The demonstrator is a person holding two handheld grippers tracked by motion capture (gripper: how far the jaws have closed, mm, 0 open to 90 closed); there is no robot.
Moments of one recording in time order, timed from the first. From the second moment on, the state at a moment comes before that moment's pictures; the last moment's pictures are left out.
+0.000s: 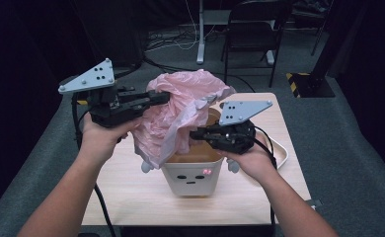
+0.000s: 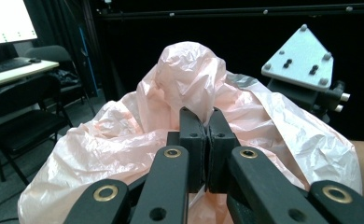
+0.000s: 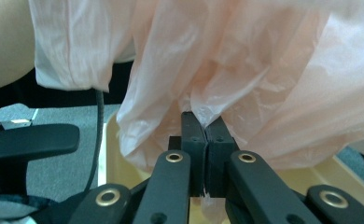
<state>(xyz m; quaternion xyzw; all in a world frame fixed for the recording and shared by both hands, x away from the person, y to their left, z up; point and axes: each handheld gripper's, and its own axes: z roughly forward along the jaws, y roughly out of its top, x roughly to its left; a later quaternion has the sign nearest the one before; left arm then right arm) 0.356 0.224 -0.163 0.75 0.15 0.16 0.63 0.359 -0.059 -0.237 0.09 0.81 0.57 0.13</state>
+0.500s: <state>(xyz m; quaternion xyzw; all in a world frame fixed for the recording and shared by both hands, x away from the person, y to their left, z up) 0.348 0.241 -0.148 0.75 0.15 0.19 0.62 0.356 -0.040 -0.214 0.07 0.80 0.58 0.14</state>
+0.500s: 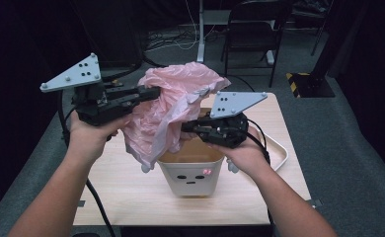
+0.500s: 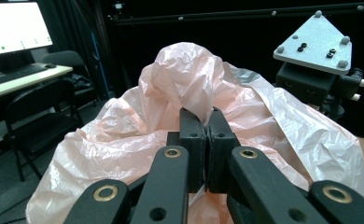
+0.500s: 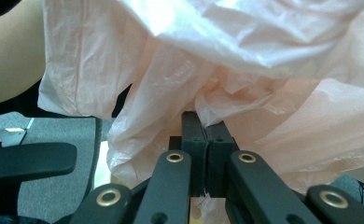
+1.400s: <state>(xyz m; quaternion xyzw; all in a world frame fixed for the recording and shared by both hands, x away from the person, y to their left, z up) 0.331 0.269 -0.125 0.74 0.16 0.22 0.62 0.356 -0.004 -0.195 0.04 0.79 0.60 0.13</state>
